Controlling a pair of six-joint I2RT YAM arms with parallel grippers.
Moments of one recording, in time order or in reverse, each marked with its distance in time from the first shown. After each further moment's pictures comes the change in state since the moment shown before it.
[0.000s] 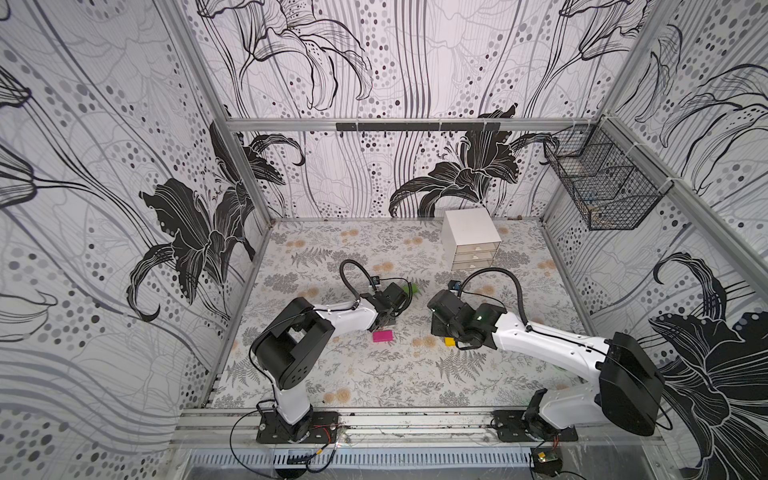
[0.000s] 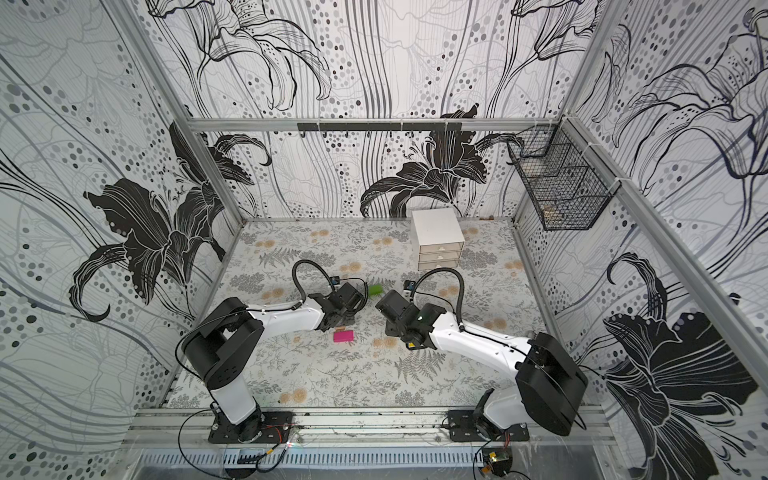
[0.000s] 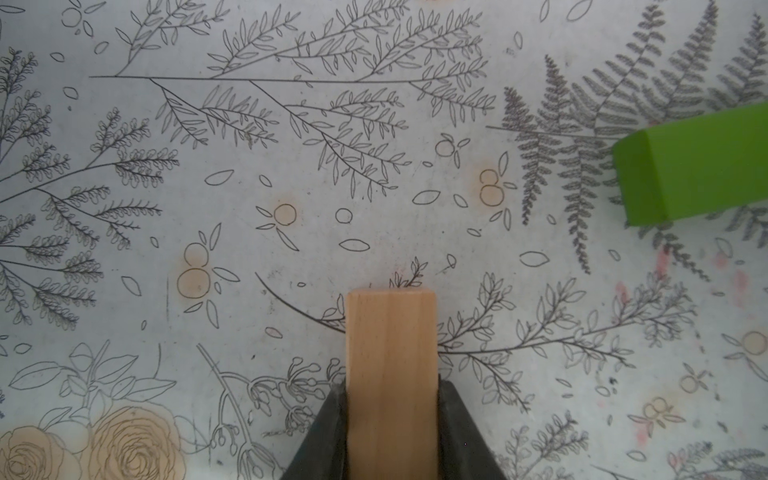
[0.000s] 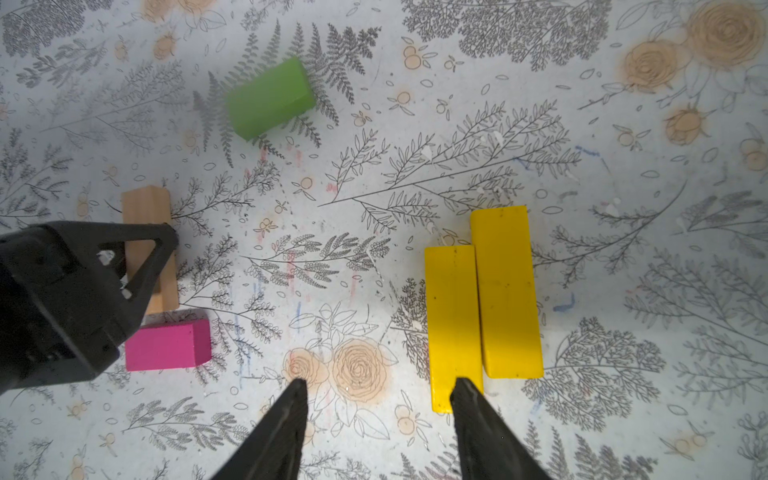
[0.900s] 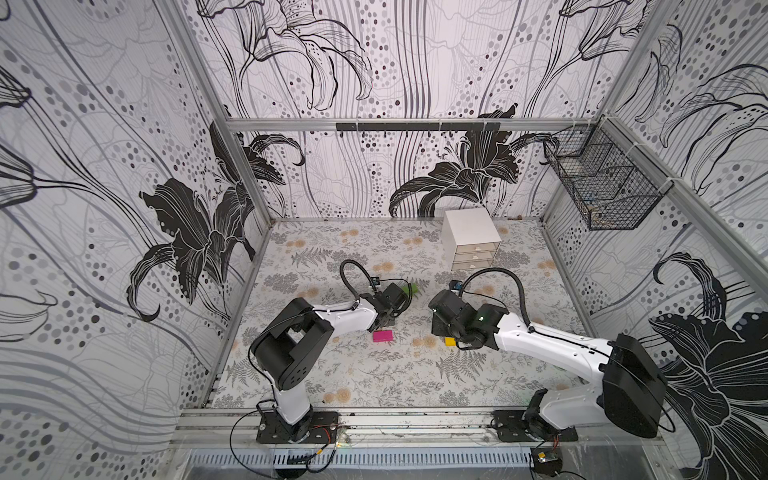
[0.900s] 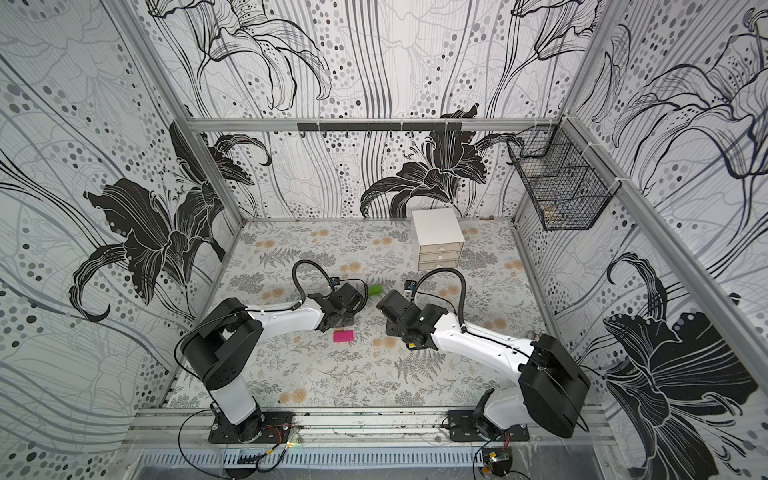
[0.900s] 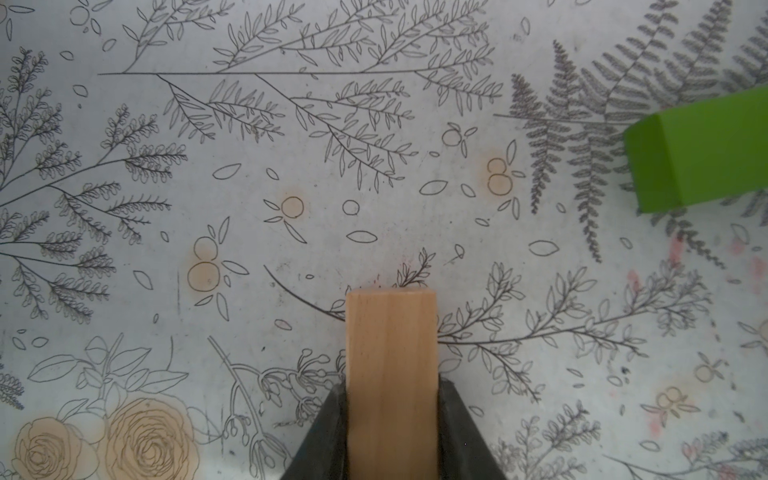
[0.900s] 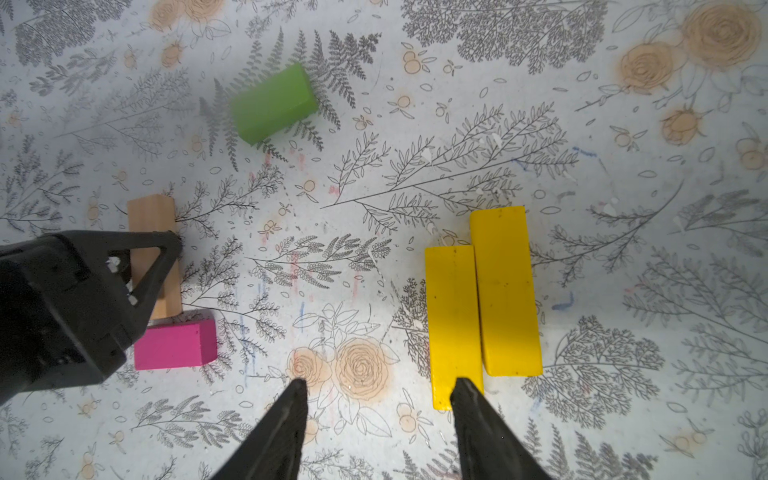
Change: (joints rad) left arm 0.000 -0.006 -0.001 -0.021 -0.002 0.014; right arm 0.000 -0.015 -0.006 0.001 0.000 0.006
